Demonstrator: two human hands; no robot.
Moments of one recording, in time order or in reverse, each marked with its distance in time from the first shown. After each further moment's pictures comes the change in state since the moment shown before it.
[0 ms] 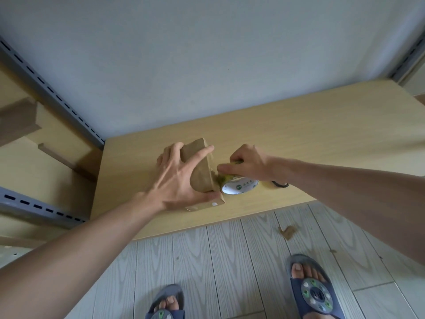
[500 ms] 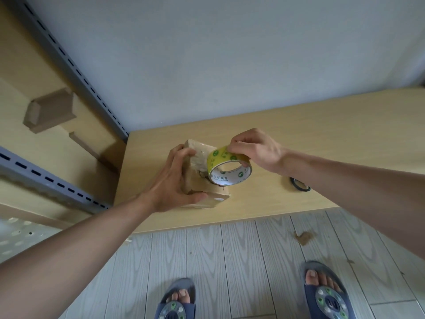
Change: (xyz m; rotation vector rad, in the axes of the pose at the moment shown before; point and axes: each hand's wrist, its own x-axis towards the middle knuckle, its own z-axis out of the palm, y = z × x) left_hand -0.036 -0.067 0.003 -0.434 0.037 0.058; right_hand 0.007 -0.053 -0.003 0.239 0.043 -0.169
